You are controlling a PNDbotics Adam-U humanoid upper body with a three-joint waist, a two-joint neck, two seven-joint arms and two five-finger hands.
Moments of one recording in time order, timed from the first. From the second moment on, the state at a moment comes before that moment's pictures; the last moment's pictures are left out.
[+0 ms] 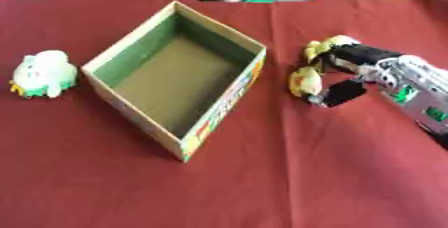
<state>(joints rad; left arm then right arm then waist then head) -0.28 0.39 0.07 -1.98 0.00 -0.25 0.50 -0.65 -0.83 0.45 -1.50 0.67 0.28 0.48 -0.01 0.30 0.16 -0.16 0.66</state>
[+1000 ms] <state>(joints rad) -0.28 0.39 0.07 -1.98 0.01 -0.25 0.49 -0.65 -0.82 0.44 -1.53 0.54 0.31 0.37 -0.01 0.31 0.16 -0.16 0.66</state>
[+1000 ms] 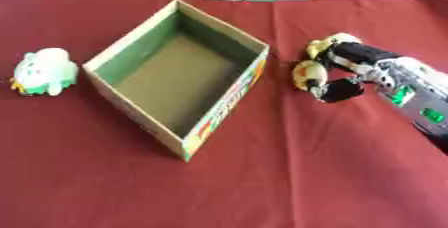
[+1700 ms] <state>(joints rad) -0.28 0.39 0.07 -1.98 0.02 -0.25 0.49 -0.65 -0.83 0.41 -1.64 0.42 0.38 0.27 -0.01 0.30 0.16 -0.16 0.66</state>
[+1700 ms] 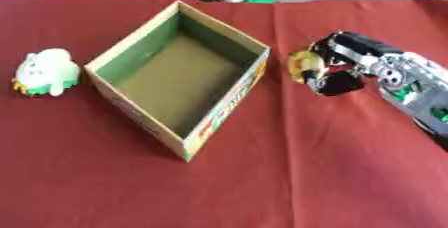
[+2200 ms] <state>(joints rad) -0.28 0.39 0.07 -1.98 0.02 -0.25 0.48 -0.76 -0.85 0.35 -1.83 0.34 0.45 0.24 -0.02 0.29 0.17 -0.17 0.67</state>
